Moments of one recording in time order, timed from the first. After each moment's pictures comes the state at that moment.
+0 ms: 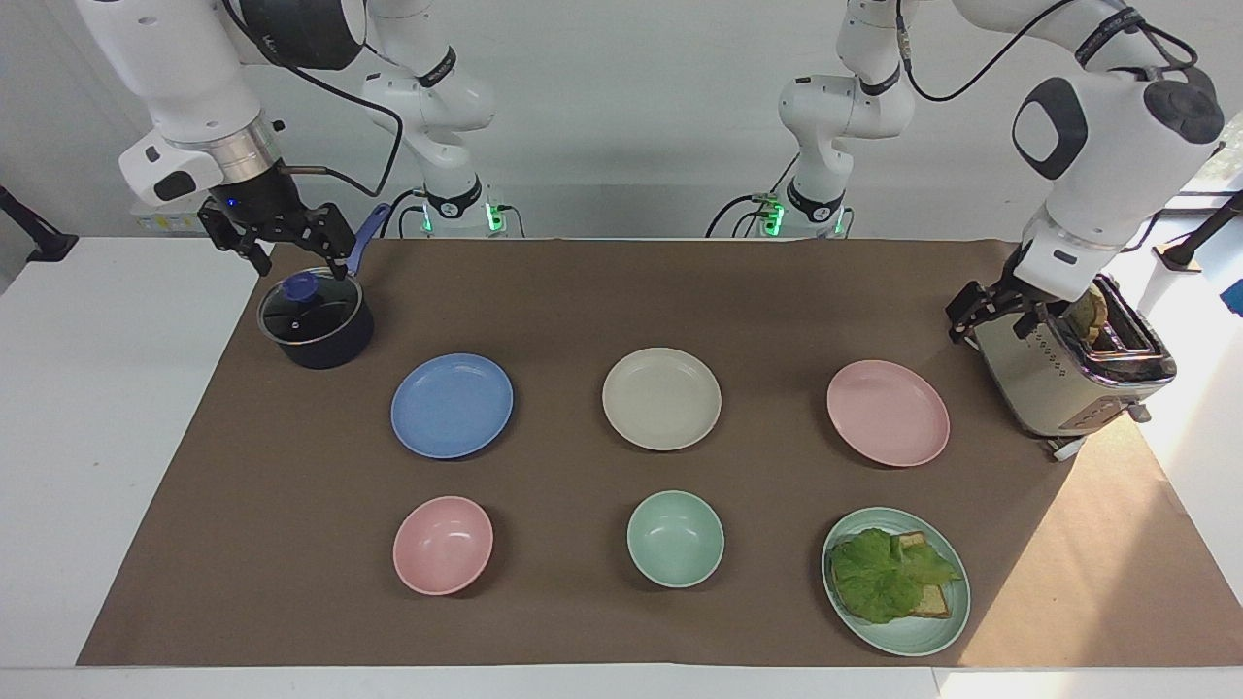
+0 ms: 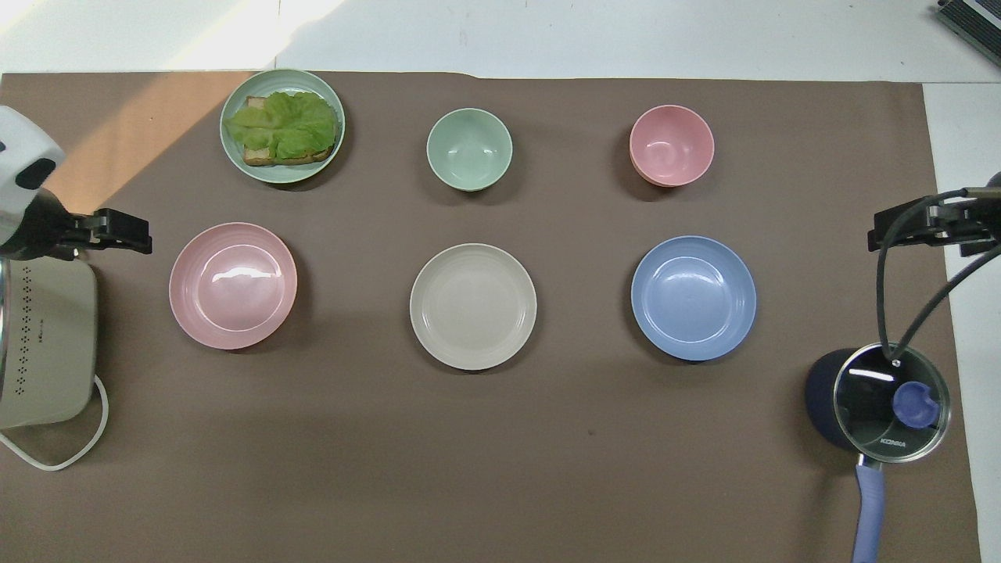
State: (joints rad) left arm -0.19 0.07 0.21 -1.82 -0.03 1.91 0.00; right arm -0.05 0.05 0.02 -1.49 -0.02 1.54 0.05
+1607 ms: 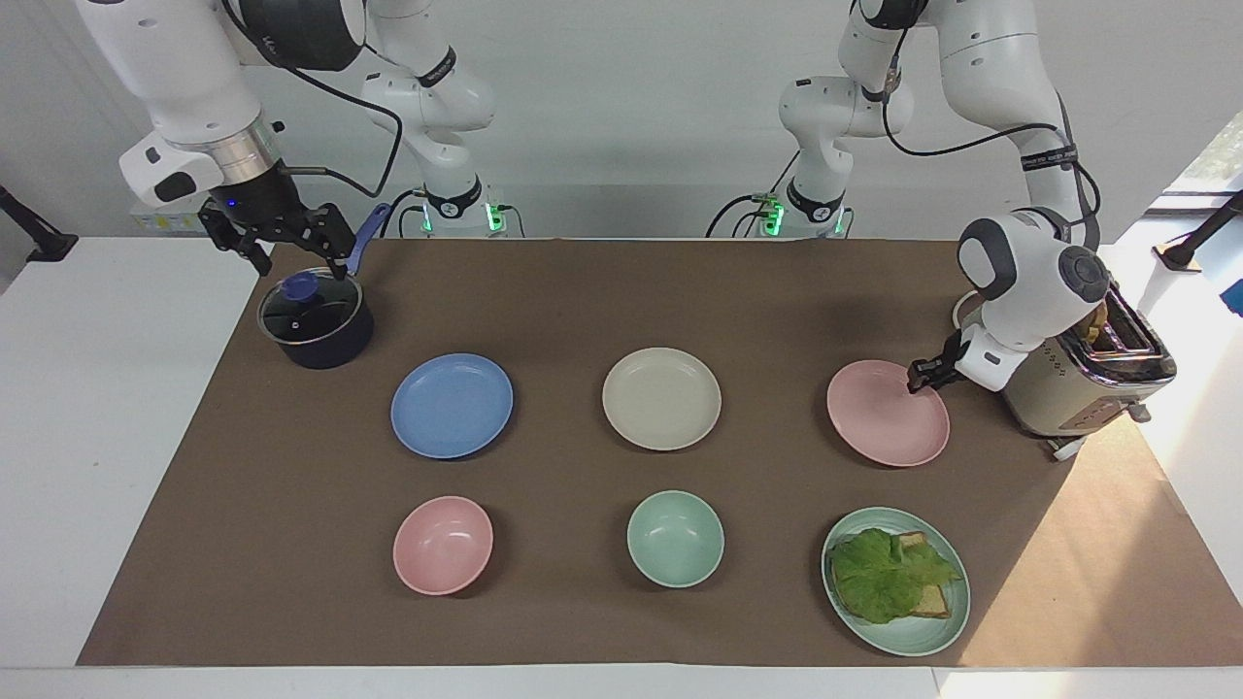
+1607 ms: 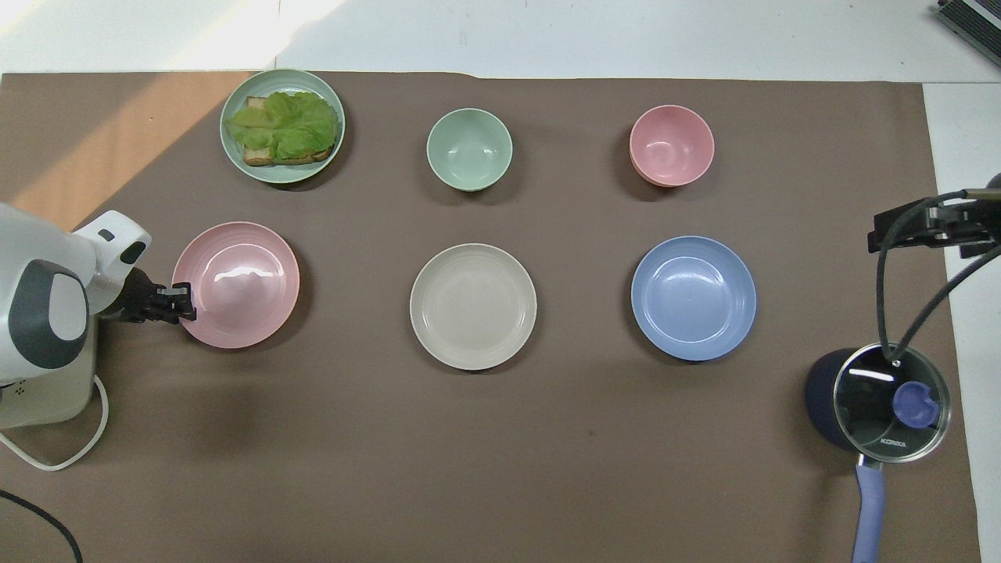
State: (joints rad) left arm -0.11 0.21 0.21 -2.09 -0.15 2.13 0.07; right arm -0.05 0.05 0.02 -1.50 -0.02 1.54 0.05
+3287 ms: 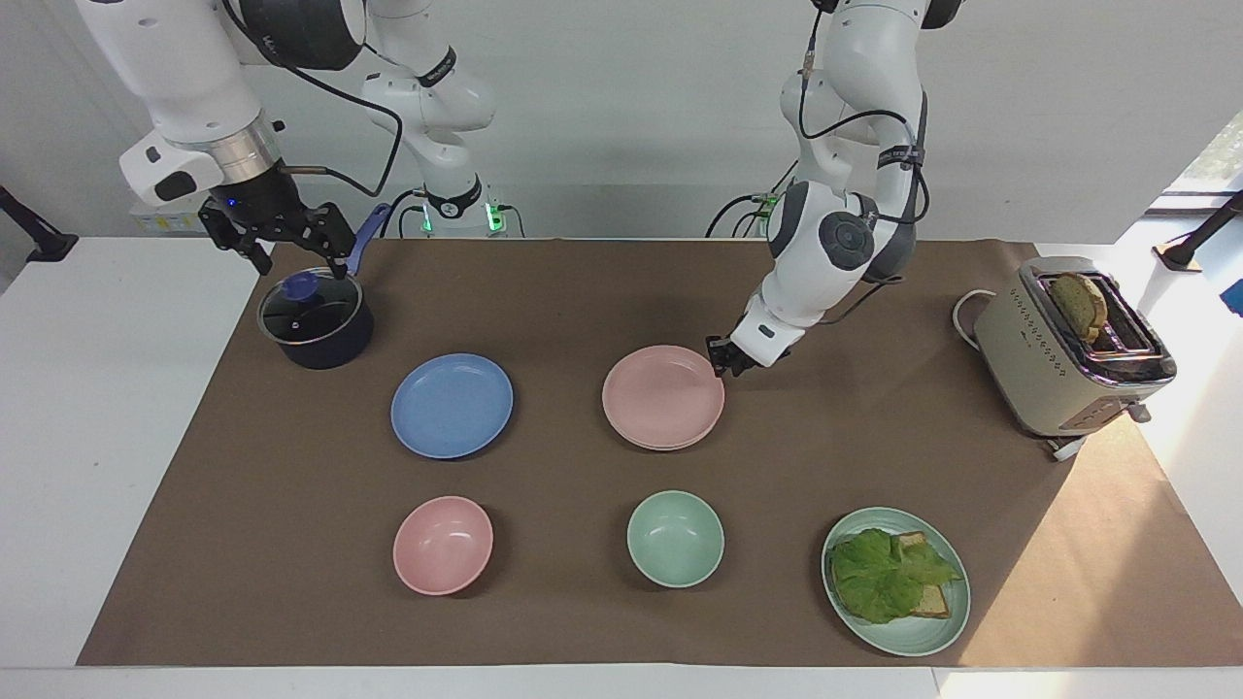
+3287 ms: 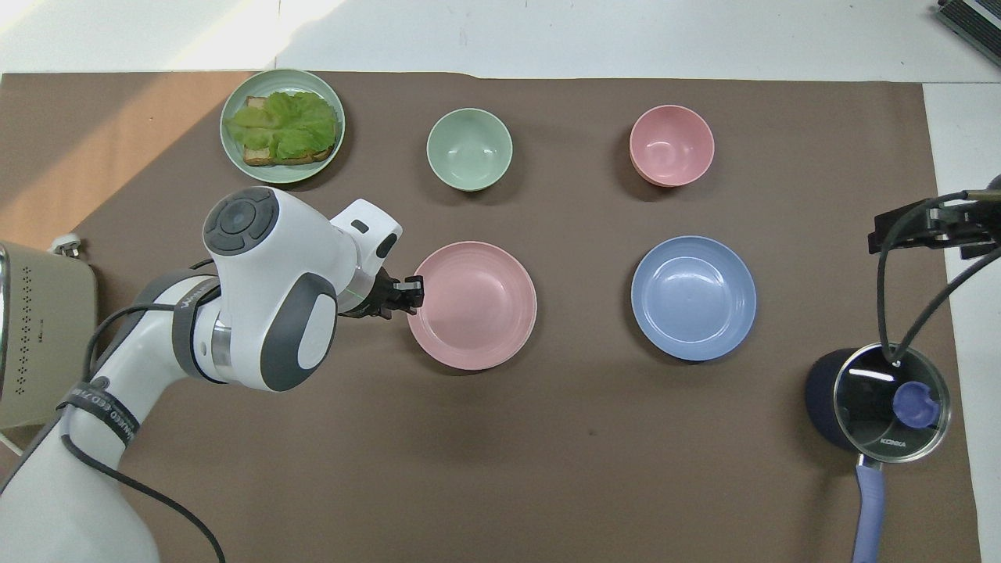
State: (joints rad) left arm -0.52 0.21 0.09 -1.95 -0.34 2.12 -0.33; right arm -0.05 0.05 0.02 -1.50 -0.02 1.54 0.05
